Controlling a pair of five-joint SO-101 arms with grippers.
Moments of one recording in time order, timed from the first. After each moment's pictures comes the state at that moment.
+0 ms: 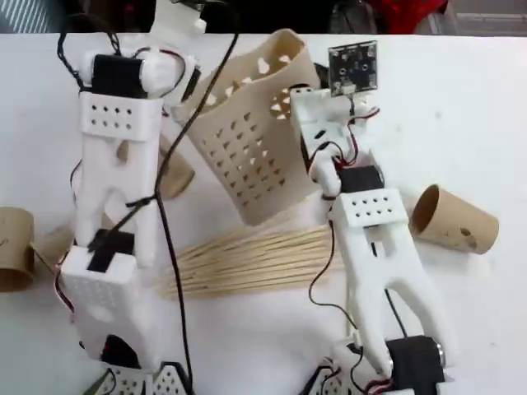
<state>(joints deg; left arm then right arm) 2.0 22.8 -56.0 90.2 -18.7 -13.3 -18.1 29.9 9.1 2.7</state>
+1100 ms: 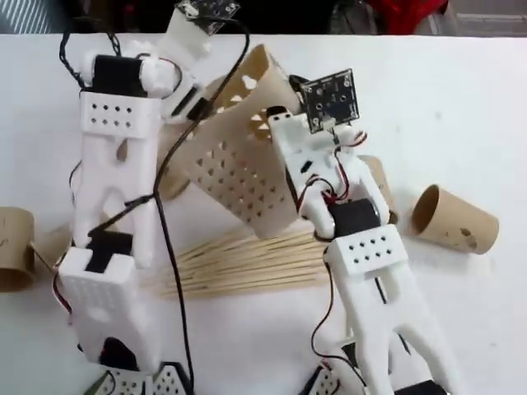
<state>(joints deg) 0.9 25.8 -52.5 92.4 -33.1 -21.2 -36.6 38.8 11.7 6.2</state>
